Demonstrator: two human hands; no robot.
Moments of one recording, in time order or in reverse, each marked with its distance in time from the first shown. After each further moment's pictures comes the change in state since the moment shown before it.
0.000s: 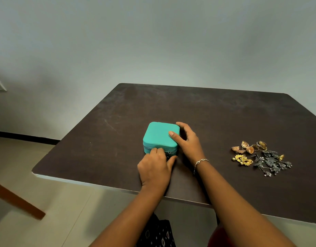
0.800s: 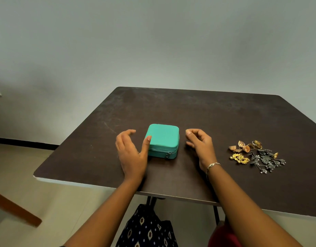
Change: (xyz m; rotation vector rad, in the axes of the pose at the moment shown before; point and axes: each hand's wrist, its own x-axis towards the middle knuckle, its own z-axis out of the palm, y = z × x) left_hand 0.026 -0.053 -0.001 -0.680 0.230 -0.222; right_hand -0.015 -0.009 -0.021 0.302 0.162 0.158
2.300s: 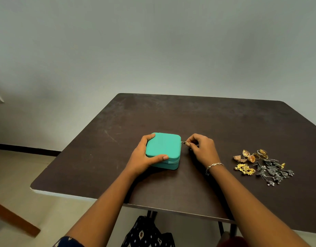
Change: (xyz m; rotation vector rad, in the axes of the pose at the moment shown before) left_hand 0.036 -0.008 0.010 -0.196 -0.768 -0.170; right_hand 0.037 -0.001 -0.008 -0.799 -0.087 -0.271
